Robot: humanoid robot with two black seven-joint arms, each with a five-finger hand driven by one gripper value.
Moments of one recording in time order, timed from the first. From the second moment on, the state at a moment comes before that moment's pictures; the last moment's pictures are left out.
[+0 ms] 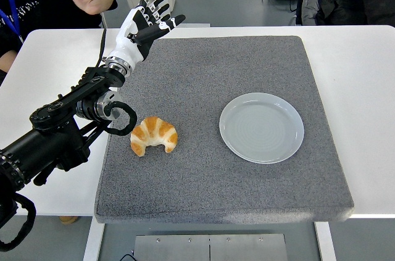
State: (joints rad) left arm -0.89 0.14 -0.62 -0.80 0.26 0.07 -0.39; right arm -0.10 0.00 -0.01 0.16 -0.10 -0.09 0.28
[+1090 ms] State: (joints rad) left arm -0.88 0.10 -0.62 -0.80 0.26 0.06 -0.39; right arm -0.10 0.00 -0.01 0.16 -0.10 -0.09 0.28
